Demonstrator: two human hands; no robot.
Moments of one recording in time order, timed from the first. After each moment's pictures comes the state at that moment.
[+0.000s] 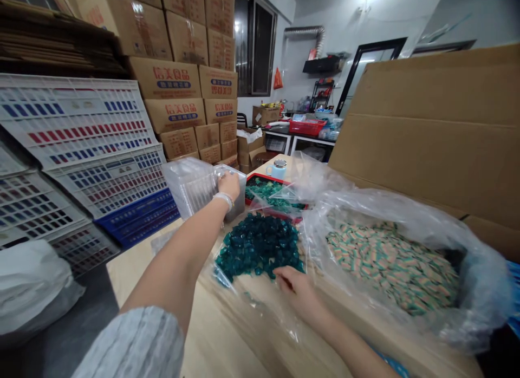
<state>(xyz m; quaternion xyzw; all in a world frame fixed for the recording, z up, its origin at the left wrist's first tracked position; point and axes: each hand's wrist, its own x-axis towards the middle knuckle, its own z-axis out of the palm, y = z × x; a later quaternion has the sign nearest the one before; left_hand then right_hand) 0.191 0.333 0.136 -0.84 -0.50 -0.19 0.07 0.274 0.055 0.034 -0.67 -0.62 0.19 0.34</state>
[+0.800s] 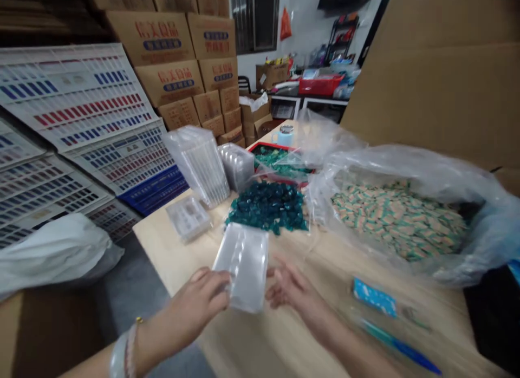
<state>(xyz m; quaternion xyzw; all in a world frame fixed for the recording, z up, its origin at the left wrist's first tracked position) -0.007 0.074 0.094 -0.98 -0.19 -0.01 -0.10 0.206 -0.018 0.039 -0.51 -0.28 0.61 0.53</state>
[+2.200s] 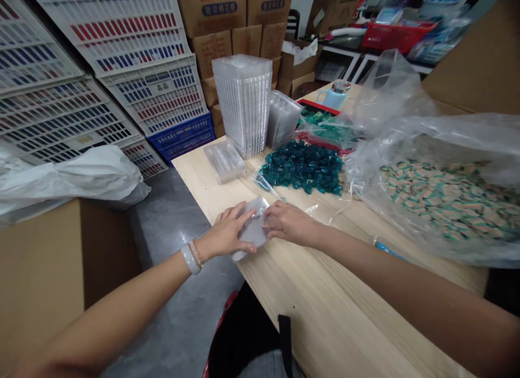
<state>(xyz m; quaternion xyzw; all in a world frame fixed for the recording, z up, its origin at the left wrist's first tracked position) -0.043 0.055 0.036 -0.89 -0.39 0.01 -0.25 0.167 0.035 0.047 -0.41 -0.90 0.13 0.03</state>
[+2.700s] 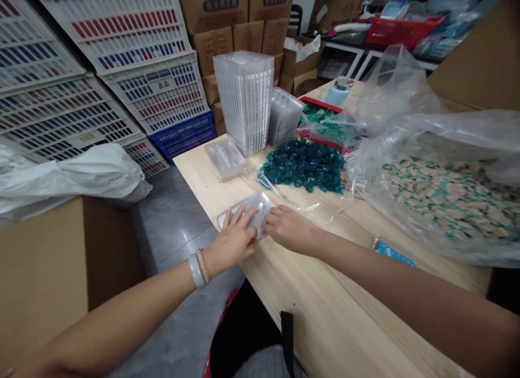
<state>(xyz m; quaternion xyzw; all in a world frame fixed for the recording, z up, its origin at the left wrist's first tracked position) -0.029 0.030 0.037 -0.91 -0.38 -0.02 -0.17 0.156 0.024 0.042 -0.35 -0.94 0.02 -0.02</state>
